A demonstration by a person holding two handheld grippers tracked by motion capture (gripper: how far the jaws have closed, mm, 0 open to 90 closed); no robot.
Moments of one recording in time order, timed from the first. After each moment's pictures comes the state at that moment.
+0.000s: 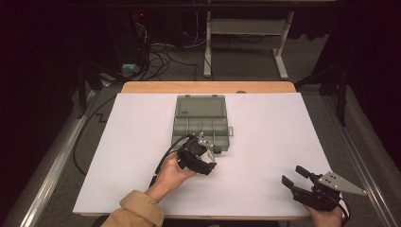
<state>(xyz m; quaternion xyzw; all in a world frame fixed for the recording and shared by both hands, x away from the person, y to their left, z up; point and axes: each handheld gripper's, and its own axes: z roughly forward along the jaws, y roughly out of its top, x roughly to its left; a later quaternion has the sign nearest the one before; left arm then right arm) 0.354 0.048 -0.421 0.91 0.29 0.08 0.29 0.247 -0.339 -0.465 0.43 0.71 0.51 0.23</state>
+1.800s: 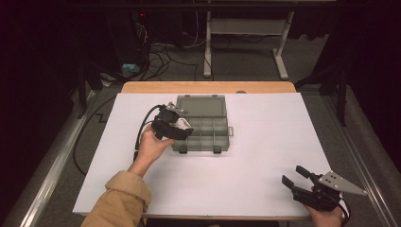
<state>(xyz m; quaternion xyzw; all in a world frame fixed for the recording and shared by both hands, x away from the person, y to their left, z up) 0.426 0.121 -0.389 0.86 0.37 0.12 0.33 0.247 -0.340 -0.465 0.43 0.71 0.51 0.23</state>
